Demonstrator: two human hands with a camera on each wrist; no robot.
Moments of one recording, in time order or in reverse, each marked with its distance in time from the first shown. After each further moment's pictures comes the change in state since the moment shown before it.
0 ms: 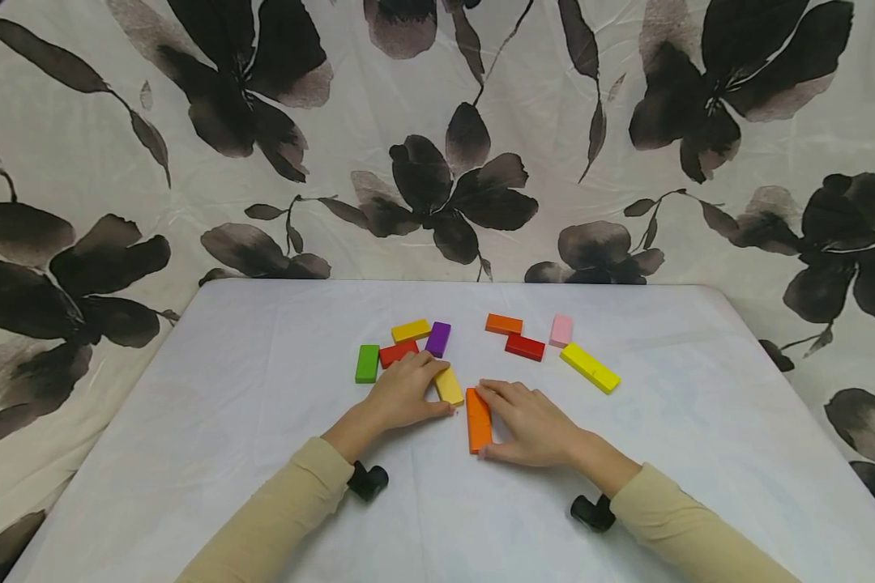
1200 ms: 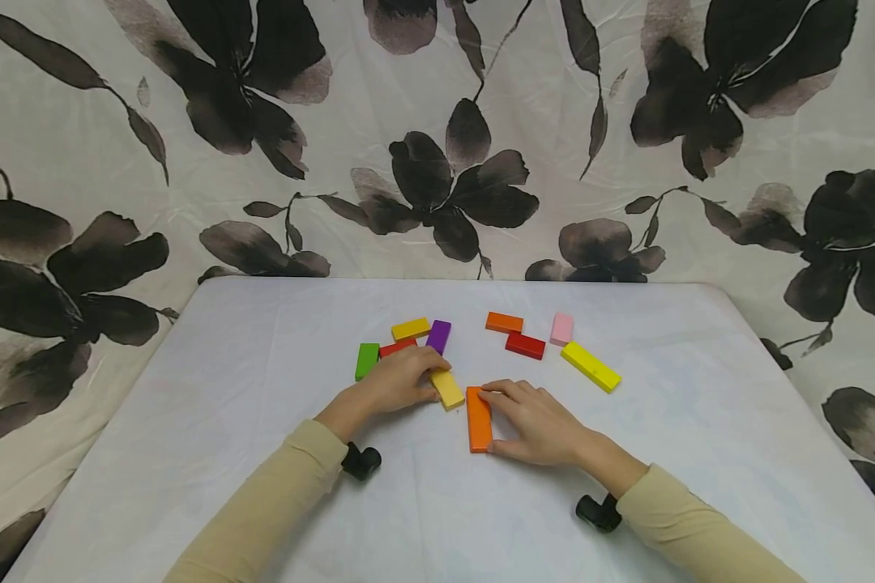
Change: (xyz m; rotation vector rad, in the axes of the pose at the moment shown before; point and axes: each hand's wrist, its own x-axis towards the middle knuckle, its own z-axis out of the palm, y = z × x) left_hand 0.011 -0.017 -0.012 -0.088 -0.092 0.121; right_hand -0.004 0.004 -0.002 0.037 0.030 -0.034
